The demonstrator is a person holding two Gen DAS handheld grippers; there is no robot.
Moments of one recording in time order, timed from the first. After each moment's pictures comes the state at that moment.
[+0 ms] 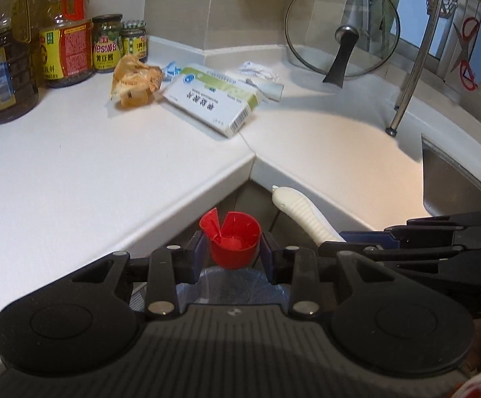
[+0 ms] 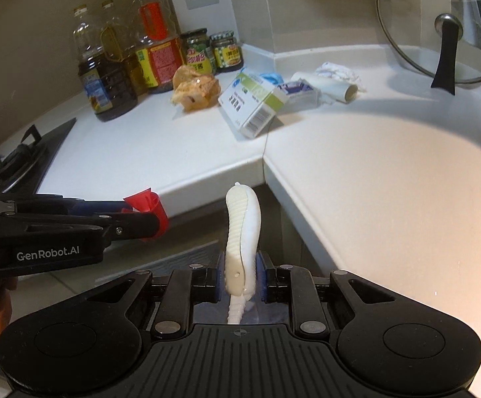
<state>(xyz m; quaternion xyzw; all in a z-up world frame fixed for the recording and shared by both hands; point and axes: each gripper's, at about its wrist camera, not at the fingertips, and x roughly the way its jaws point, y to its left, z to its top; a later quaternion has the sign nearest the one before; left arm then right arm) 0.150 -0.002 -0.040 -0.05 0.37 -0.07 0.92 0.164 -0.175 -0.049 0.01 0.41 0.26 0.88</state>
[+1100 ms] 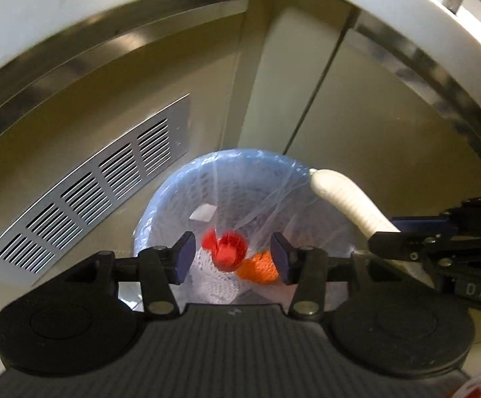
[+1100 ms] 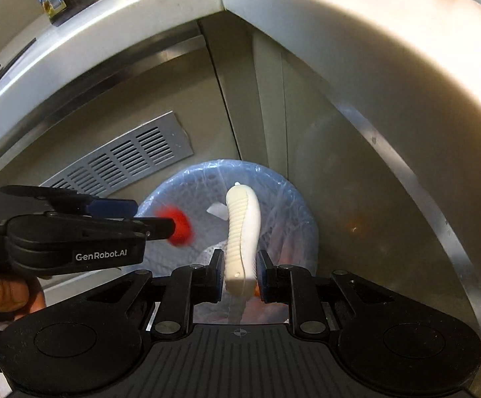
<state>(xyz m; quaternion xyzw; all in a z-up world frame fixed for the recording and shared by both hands) 0.176 -0.006 -0.208 -0.04 0.51 -0.06 0.86 0.178 -0.180 -0.178 0.00 0.52 0.23 0.82</state>
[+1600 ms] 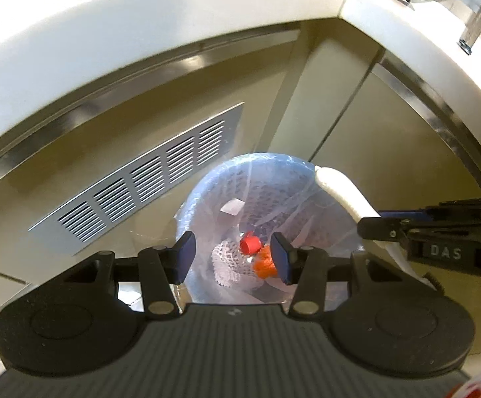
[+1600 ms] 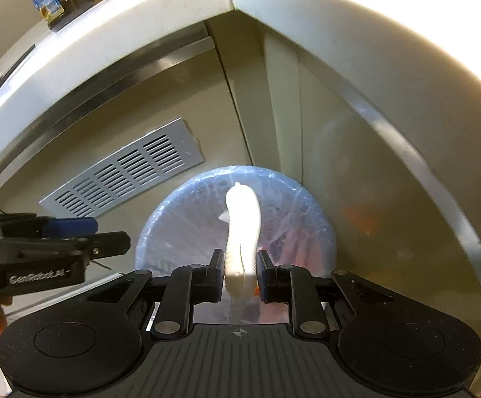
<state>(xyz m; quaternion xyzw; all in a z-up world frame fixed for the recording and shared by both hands) 0.145 0.027 -0.177 -0.08 0.50 -0.02 0.86 0.185 -0.168 -0.182 0.01 0.53 0.23 0.82</state>
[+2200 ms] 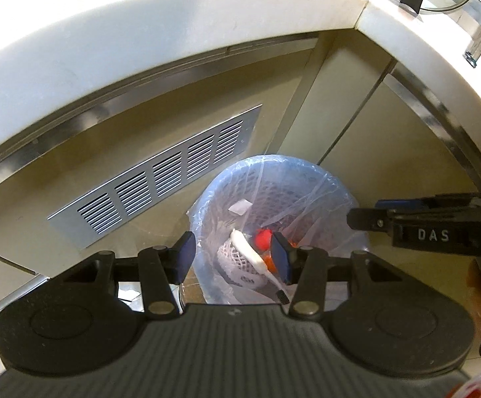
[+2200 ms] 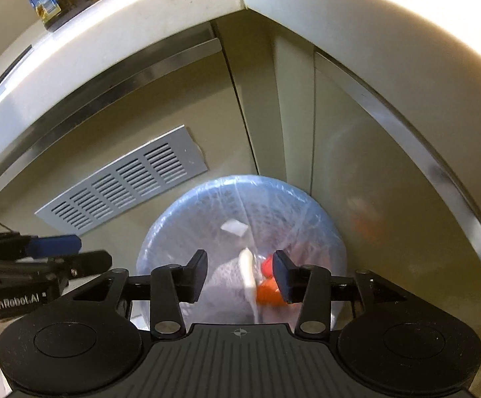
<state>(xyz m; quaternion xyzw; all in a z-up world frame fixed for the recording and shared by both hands) 0.140 0.041 -0.179 -0.09 0.49 -0.01 0.86 0.193 -0.162 -0.183 0.01 0.53 0.23 0.82</state>
